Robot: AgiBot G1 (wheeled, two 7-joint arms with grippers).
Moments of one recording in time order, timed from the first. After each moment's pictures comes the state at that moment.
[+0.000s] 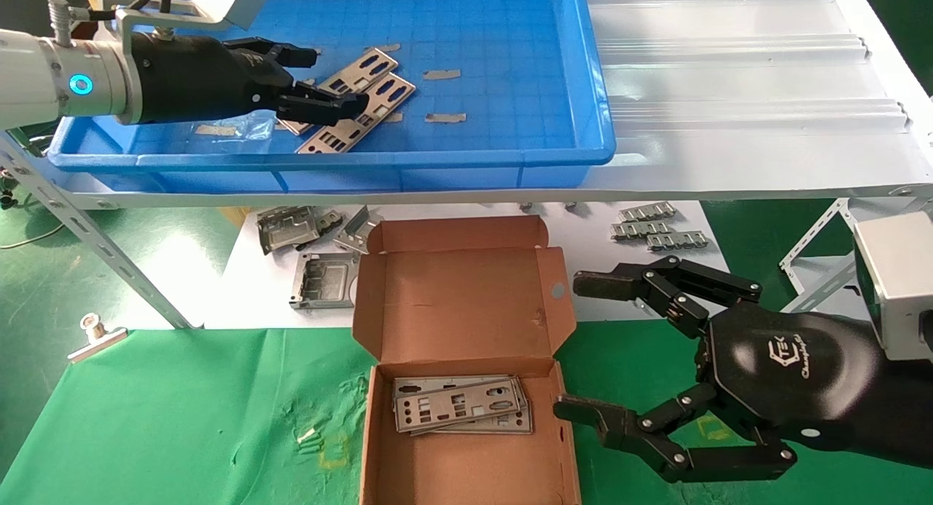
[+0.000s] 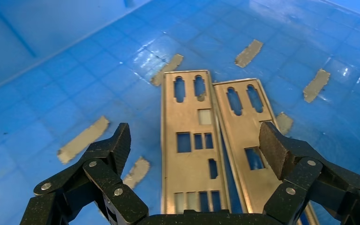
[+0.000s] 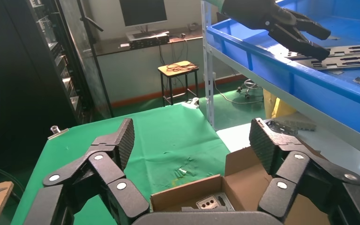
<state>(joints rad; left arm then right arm) -2.02 1.19 0.58 -0.03 1.41 1.11 0.01 1.09 -0.53 -0.46 1.22 -0.58 -1.40 0.07</state>
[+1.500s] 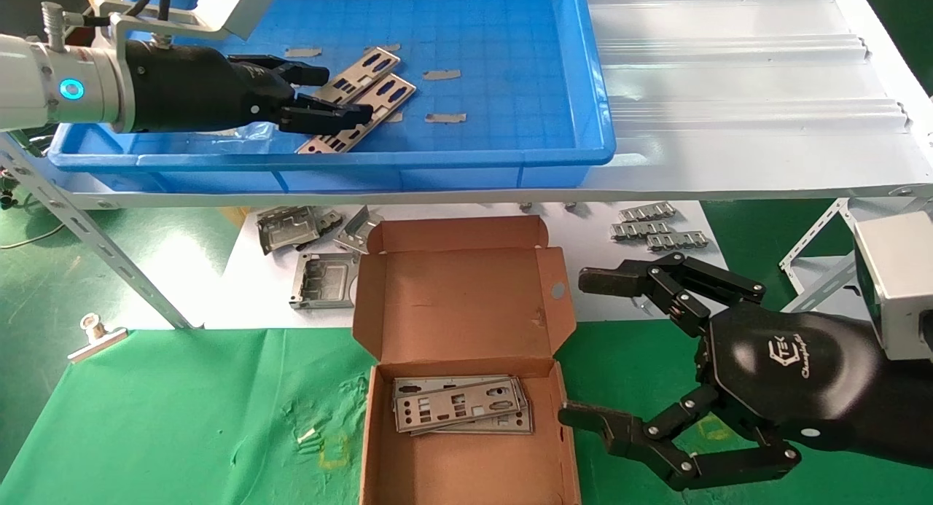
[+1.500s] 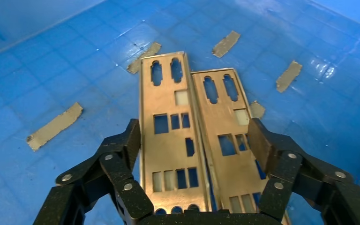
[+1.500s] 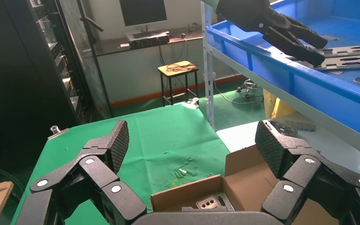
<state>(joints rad) -2.04 1.19 0.59 0.00 1.43 1.17 -0.02 1.09 -0.53 -0.46 1.22 -0.58 -1.40 0.07</state>
